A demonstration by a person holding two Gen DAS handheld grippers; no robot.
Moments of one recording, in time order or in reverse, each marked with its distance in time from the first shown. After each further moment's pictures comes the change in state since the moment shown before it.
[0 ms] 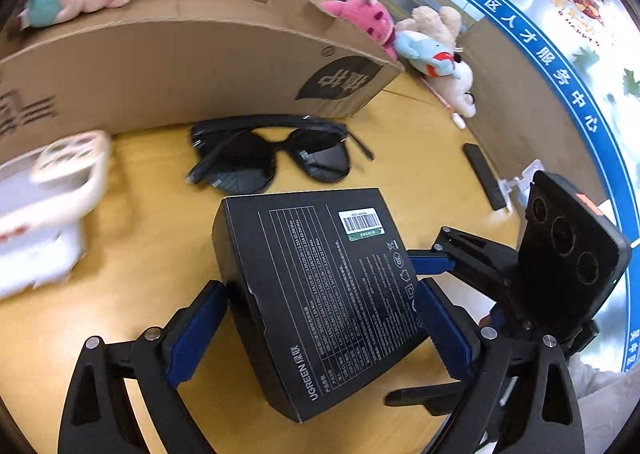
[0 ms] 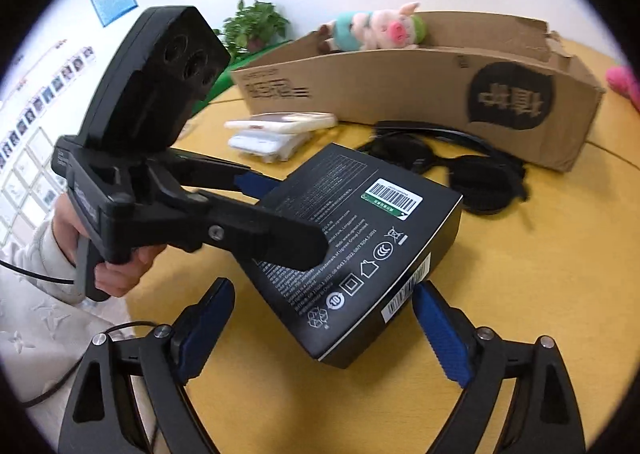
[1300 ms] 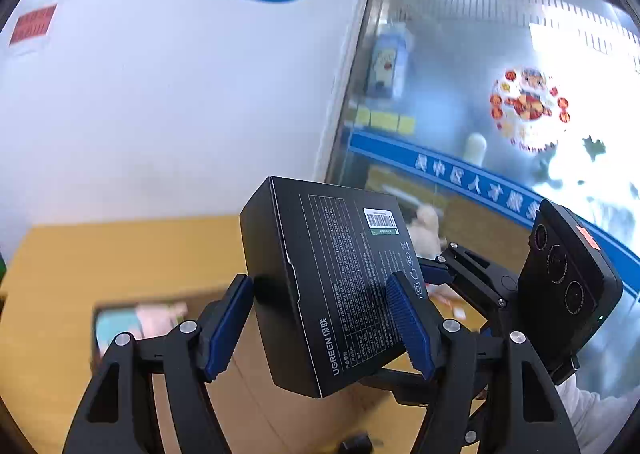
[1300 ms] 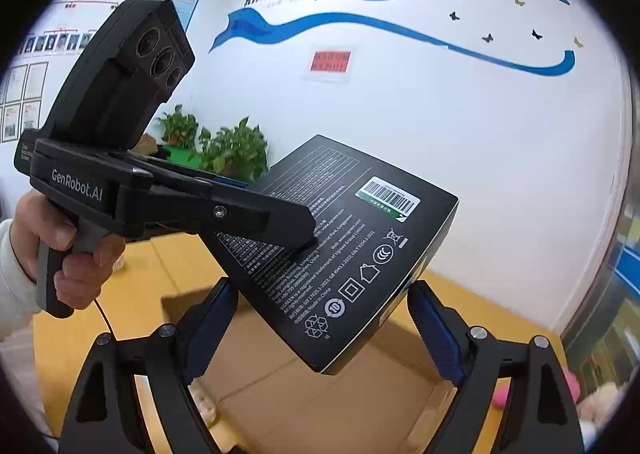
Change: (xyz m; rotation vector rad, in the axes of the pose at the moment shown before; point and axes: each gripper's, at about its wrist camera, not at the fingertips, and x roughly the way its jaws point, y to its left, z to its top) left arm -0.235 -0.063 0.231 0.310 -0.653 0.112; right arm -0.127 0.051 0.256 -0.488 -0.505 -0.348
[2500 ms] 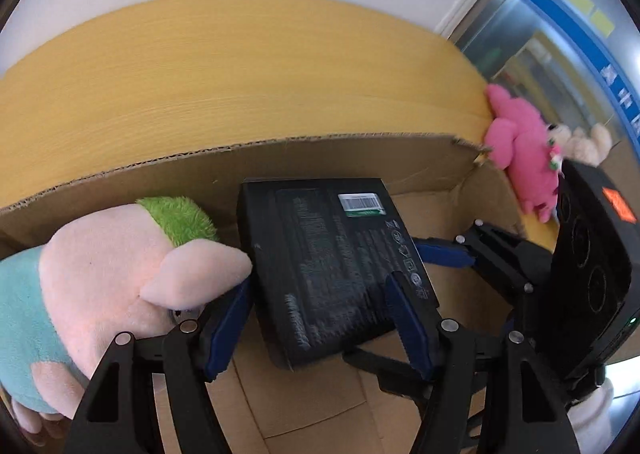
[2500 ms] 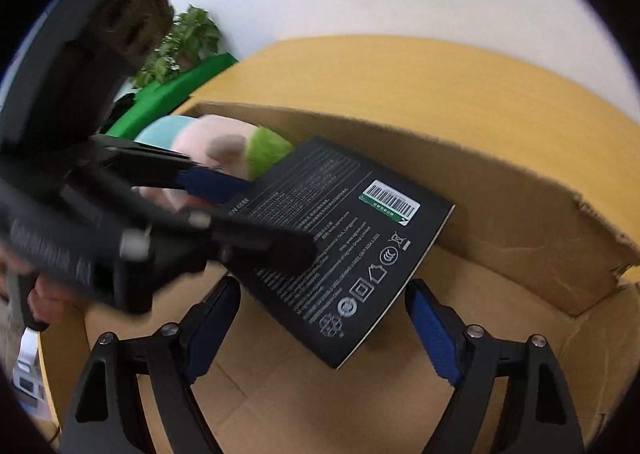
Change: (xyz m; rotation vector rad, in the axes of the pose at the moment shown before) left arm 0.324 0.207 -0.106 -0.270 0.750 0.178; right arm 0.331 -0.122 -0.188 0.428 0.610 0.260
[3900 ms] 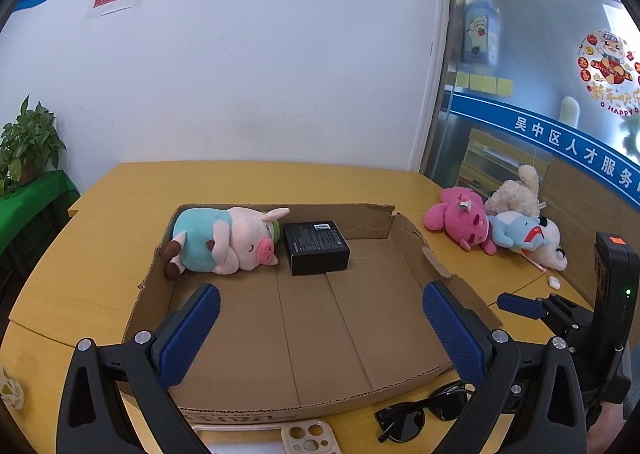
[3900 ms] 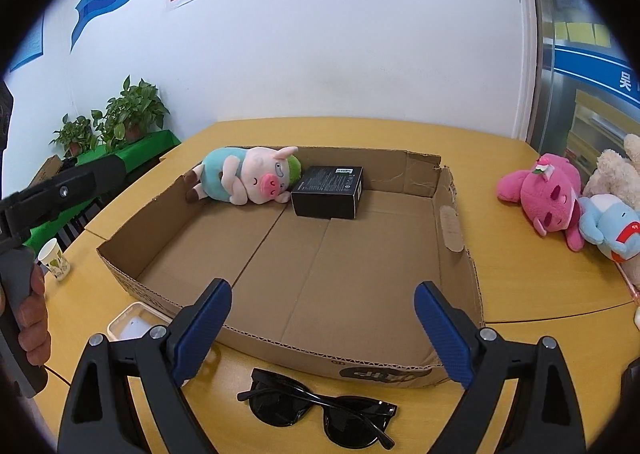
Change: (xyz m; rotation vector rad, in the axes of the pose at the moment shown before) left arm -0.226 -0.058 -0.284 0.066 -0.693 0.142; right arm -0.185 0.177 -0.193 0.144 -0.362 -0.412
